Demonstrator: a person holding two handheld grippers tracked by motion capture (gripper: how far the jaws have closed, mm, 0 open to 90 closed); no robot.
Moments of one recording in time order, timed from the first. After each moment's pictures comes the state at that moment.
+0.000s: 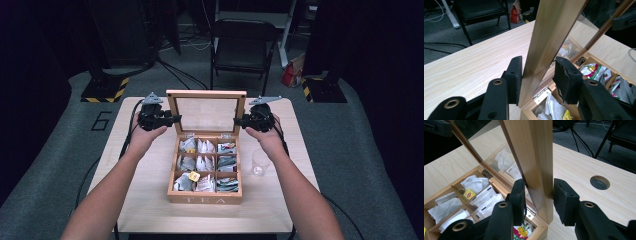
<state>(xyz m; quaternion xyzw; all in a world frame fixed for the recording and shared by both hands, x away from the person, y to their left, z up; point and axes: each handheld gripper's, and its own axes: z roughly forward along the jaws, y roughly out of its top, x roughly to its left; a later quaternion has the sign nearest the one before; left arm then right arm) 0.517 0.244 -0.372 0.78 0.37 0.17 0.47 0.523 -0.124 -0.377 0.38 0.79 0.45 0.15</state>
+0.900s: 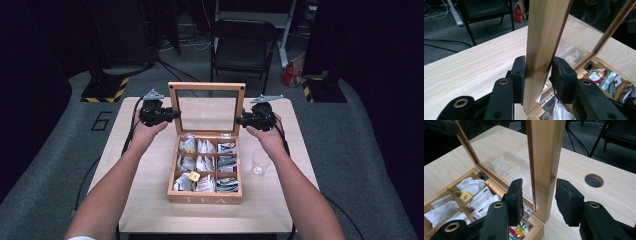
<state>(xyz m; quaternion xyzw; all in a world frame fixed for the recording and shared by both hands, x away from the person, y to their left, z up) 0.534 0.243 -0.374 0.78 0.38 0.17 0.47 0.523 -0.127 -0.374 0.40 0.79 0.44 0.15</state>
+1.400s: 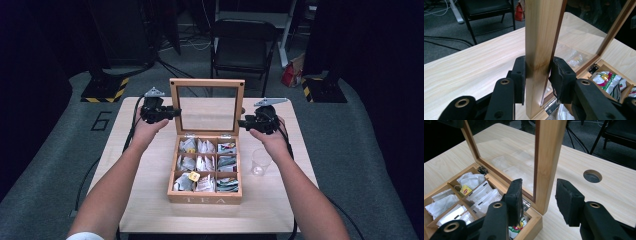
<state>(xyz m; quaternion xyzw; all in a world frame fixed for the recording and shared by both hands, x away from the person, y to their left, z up) 0.545 0.243 -0.375 0.78 0.39 0.16 0.46 0.516 -0.137 -0.378 0.39 0.79 0.44 0.15</state>
